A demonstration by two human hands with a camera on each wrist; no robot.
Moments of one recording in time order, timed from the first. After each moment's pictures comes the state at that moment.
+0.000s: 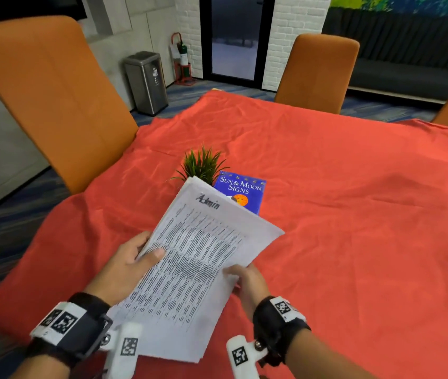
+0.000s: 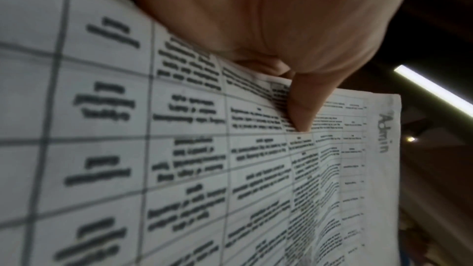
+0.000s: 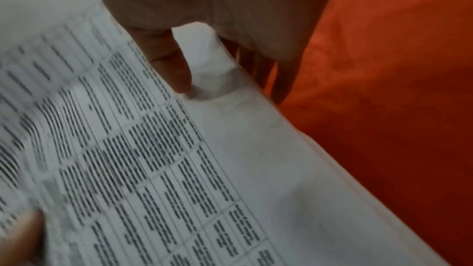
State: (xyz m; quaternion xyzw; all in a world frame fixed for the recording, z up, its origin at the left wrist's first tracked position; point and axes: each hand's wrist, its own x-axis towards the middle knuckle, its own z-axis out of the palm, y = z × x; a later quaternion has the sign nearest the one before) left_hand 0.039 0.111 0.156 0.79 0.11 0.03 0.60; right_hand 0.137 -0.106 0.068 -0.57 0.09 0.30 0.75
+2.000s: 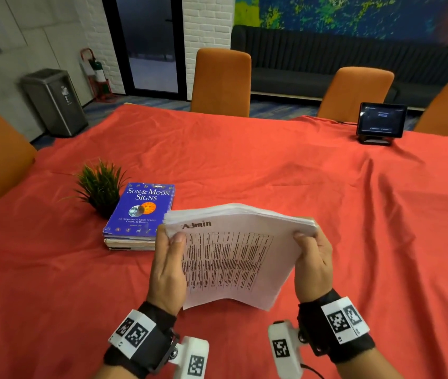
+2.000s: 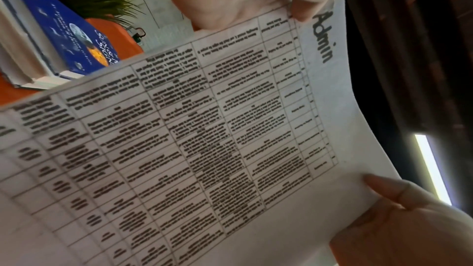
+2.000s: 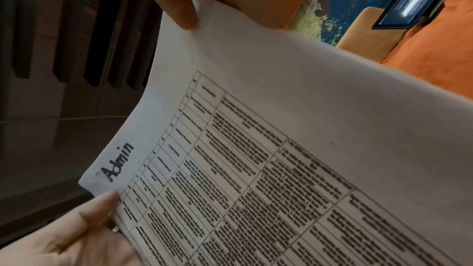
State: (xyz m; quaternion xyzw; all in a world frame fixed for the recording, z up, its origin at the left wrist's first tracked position) left_hand 0.110 -0.156 0.145 0.68 0.06 0.19 0.71; right_hand 0.141 -0.367 0.182 -0.65 -0.06 -0.20 0.73
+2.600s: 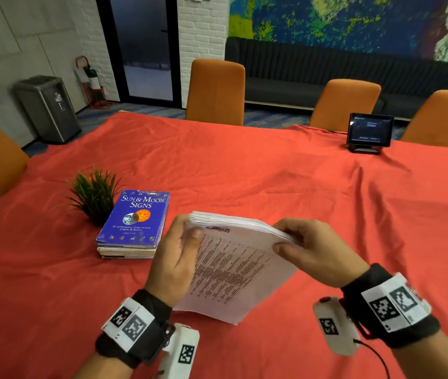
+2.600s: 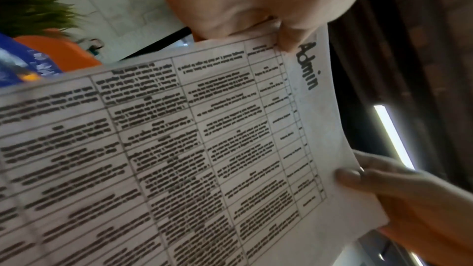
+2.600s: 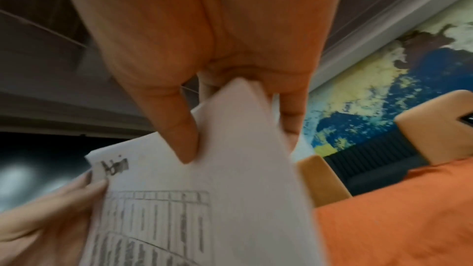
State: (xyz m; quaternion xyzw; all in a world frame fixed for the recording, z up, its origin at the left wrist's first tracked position) left_hand 0.122 -0.160 0.193 0.77 -0.12 0.22 0.59; right_hand 0.155 -0.407 0.253 -0.93 -0.22 0.02 0.30
